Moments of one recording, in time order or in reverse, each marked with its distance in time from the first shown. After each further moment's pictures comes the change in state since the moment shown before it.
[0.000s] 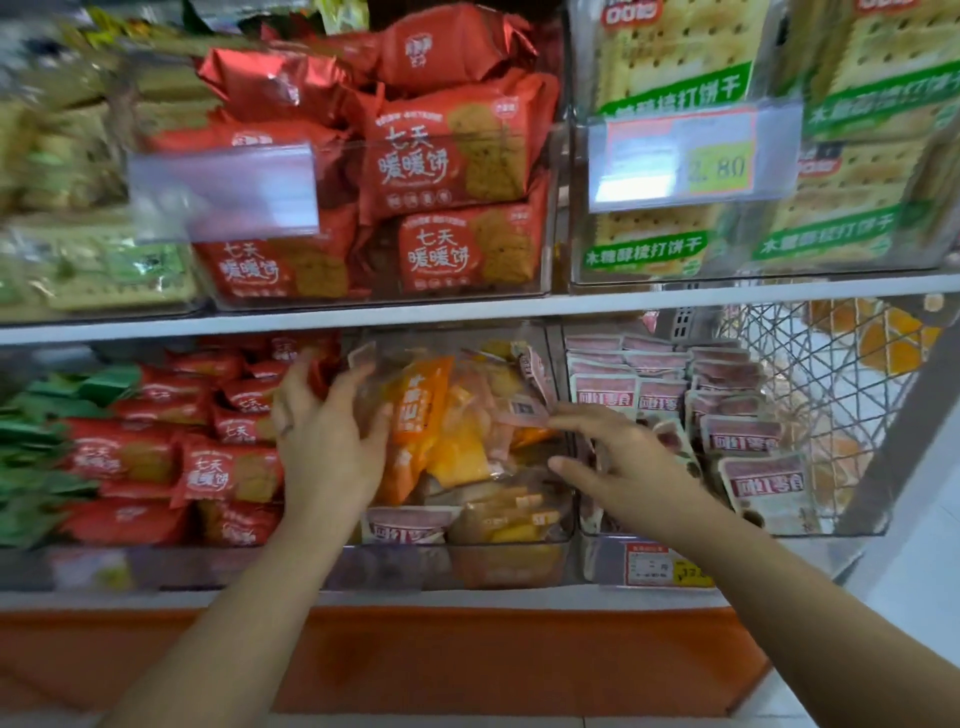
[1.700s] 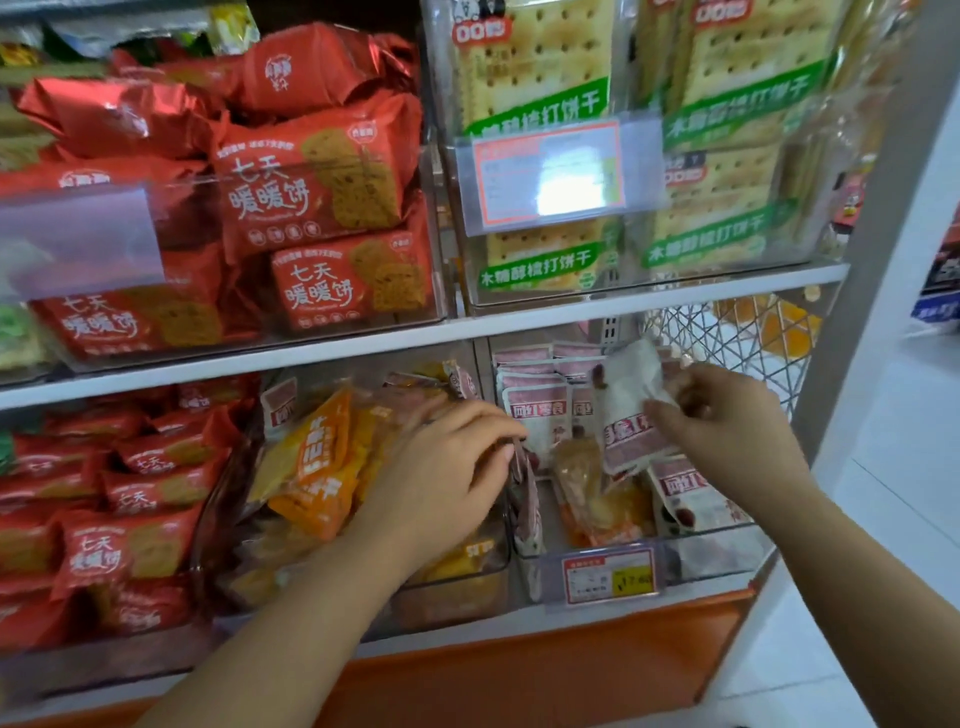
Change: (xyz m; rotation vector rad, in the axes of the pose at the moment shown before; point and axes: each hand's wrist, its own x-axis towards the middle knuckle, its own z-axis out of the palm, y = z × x) left_hand -0.013 0.099 0.038 -0.135 -0.372 0.707; right_hand -0.032 0.040 -0.077 -0.009 0.549 0.319
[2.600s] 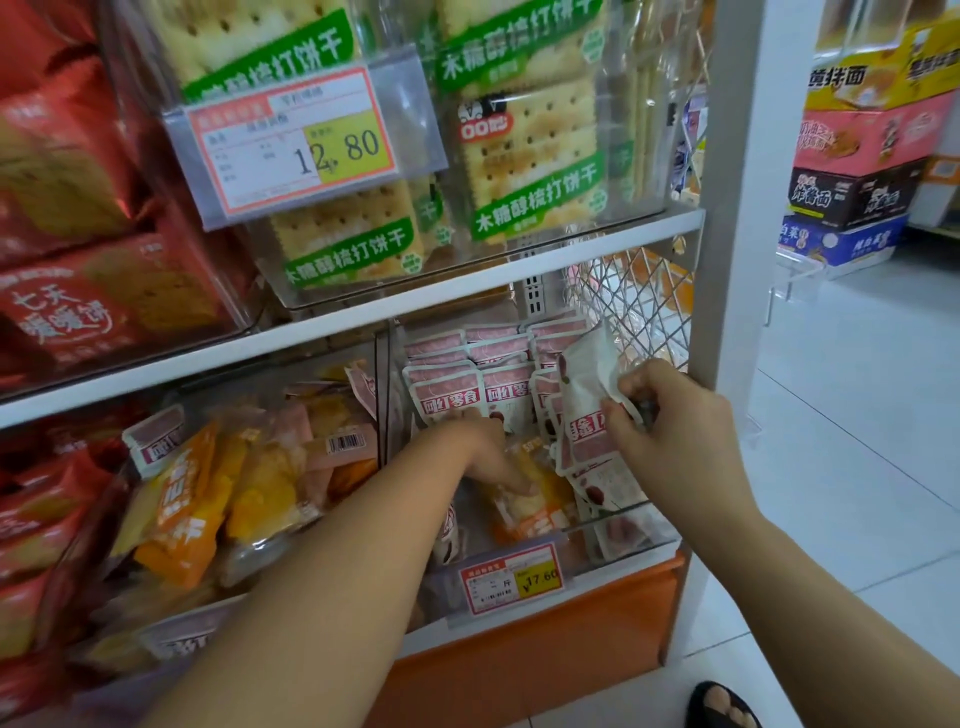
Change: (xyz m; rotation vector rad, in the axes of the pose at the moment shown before) left_hand 0.112 0.023 0.125 0.278 -0.984 -0.371; right_hand -0.015 0.065 -0.005 0.006 0.210 -0.035
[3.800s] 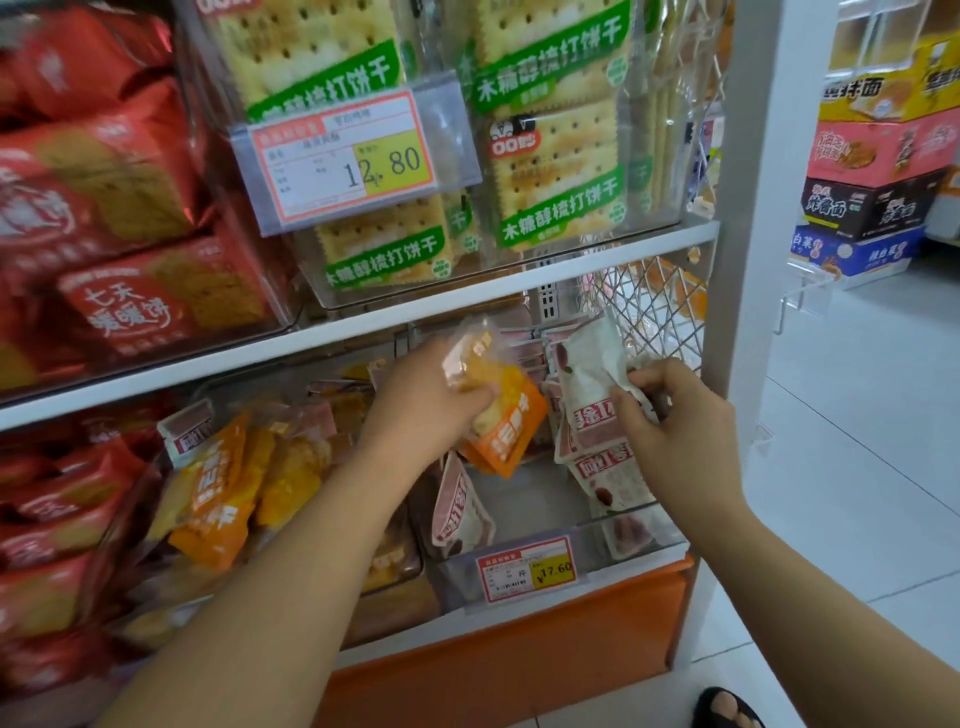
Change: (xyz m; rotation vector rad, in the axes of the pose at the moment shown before) left_hand -0.078 -0.025 -0.023 -0.596 0.836 0.054; right_hand 0.001 -0.005 0.008 0.197 0.057 0.067
